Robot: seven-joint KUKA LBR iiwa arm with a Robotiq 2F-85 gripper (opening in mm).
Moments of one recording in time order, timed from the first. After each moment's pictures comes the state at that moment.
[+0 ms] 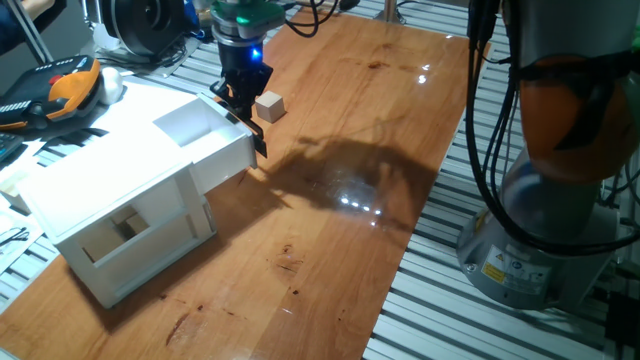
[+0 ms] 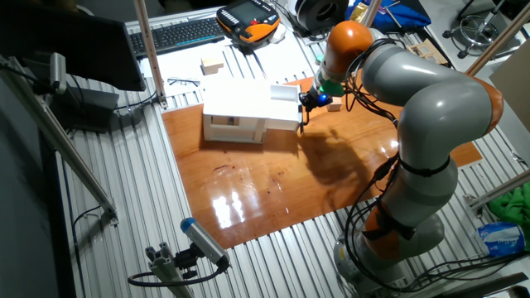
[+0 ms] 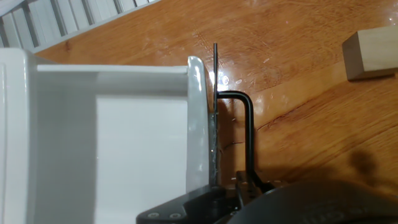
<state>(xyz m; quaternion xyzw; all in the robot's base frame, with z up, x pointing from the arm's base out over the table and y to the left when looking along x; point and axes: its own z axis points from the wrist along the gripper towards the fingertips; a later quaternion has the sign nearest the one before) 0.547 0.023 0.178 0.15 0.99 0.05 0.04</state>
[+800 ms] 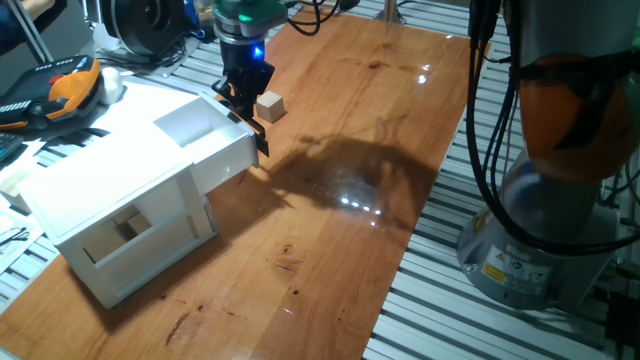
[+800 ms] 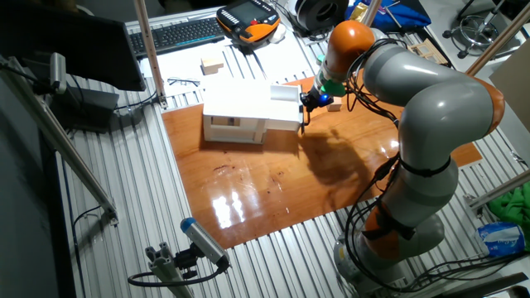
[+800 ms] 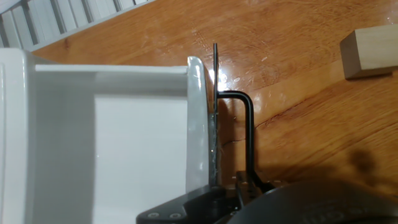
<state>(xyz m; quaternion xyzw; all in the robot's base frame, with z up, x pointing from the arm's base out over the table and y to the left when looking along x) 0.545 0.021 0.179 0.15 0.99 0.05 0.04</state>
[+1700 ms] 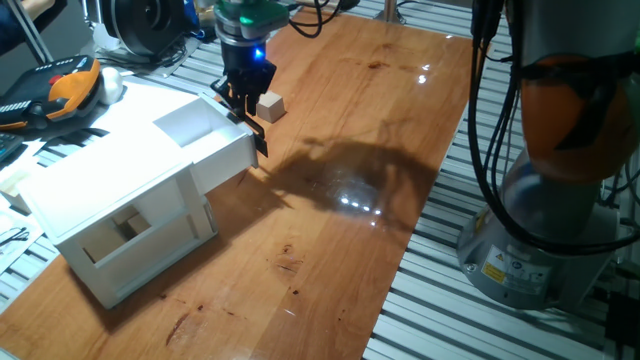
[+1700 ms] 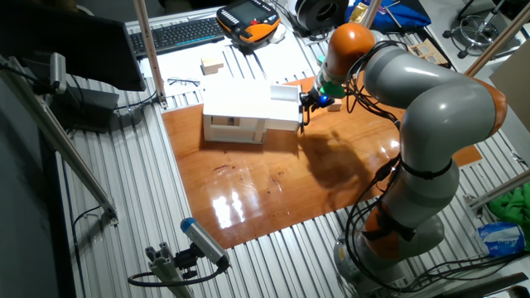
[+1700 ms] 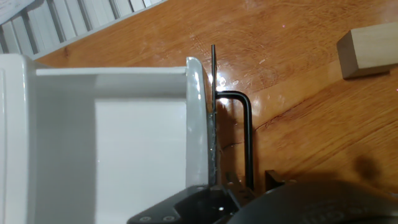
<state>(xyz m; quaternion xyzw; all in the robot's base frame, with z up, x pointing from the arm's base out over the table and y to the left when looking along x) 0.544 0.021 0.180 0.17 0.98 0.05 0.05</state>
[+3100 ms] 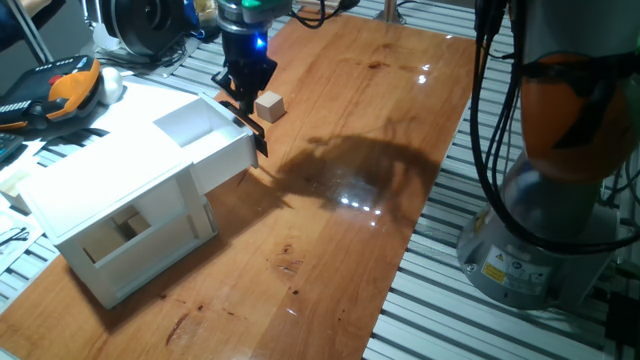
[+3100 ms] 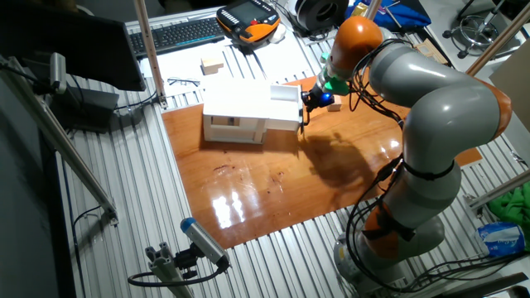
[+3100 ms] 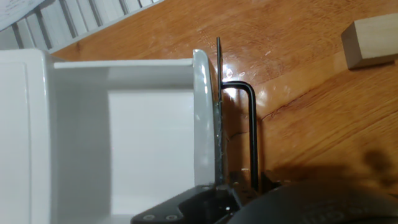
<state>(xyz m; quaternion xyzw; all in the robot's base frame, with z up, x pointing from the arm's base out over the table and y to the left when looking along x) 0.531 0.033 0.203 0.16 0.98 0.10 0.02</state>
